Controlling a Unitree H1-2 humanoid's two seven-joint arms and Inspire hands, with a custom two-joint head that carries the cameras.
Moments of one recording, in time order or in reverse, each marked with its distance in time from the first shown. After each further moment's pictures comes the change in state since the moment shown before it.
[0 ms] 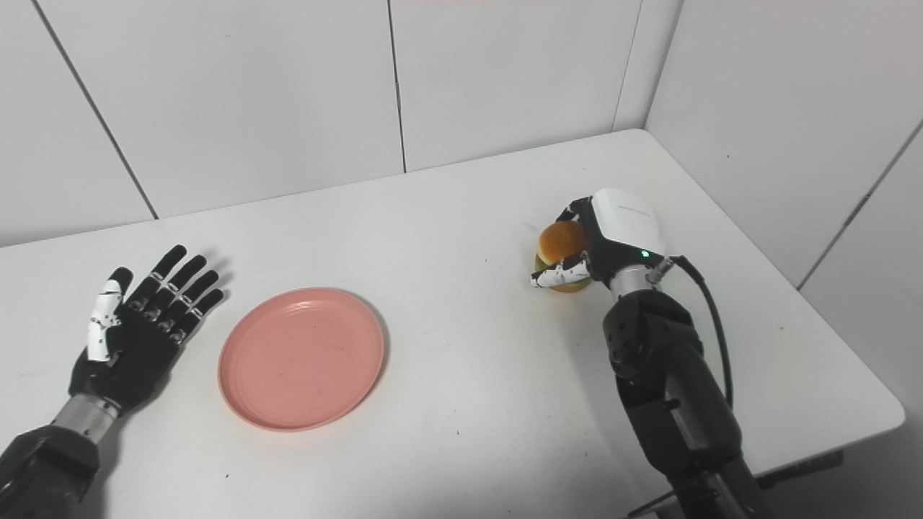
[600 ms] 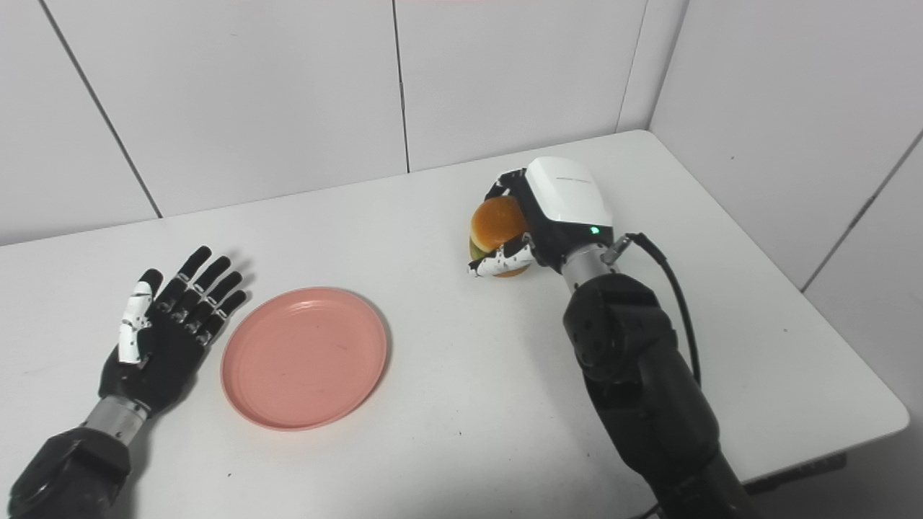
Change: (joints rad) left arm 0.049 -0.069 -0.048 -0.110 0.044 -0.005 0.080; right arm -0.066 0.035 0.143 -0.190 -0.046 0.000 0.151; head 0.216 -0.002
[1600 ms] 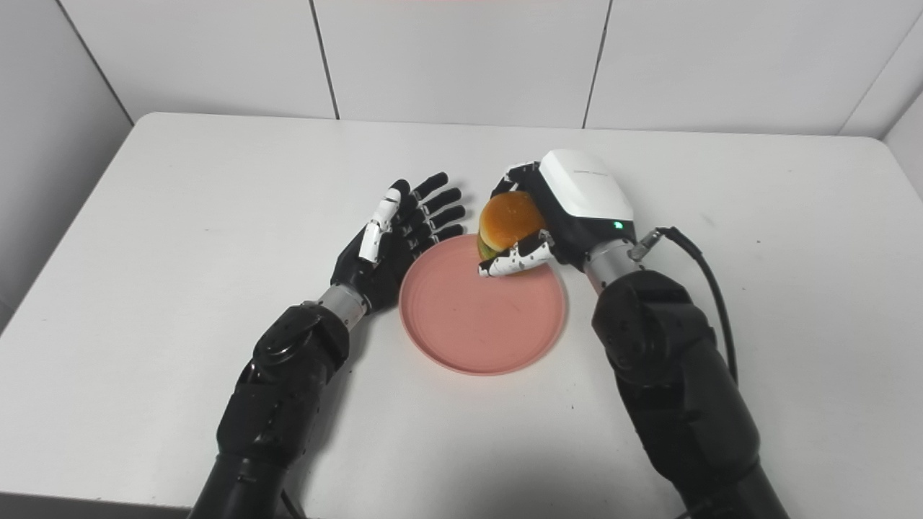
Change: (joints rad) left arm 0.039 -0.176 -0.104 -0.161 0.141 0.077 0.240; right arm -0.124 0.125 0.253 0.174 0.117 -0.125 -0.010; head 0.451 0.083
